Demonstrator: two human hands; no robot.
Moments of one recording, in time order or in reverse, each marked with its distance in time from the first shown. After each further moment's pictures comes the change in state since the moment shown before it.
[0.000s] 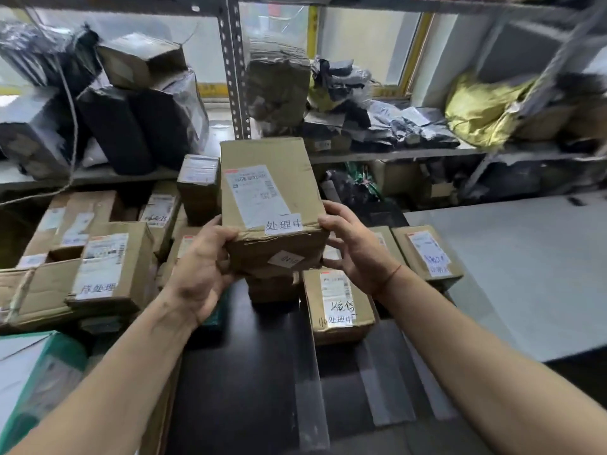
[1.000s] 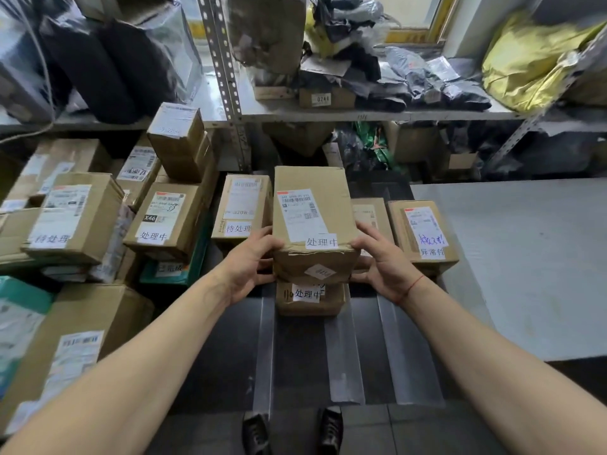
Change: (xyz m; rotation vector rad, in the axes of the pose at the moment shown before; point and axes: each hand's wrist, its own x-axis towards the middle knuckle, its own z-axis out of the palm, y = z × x) left_hand 0.039 -0.120 0.100 0.178 -0.063 -0.337; right_hand 0.010 0.085 -0.161 0.057 -0.013 0.241
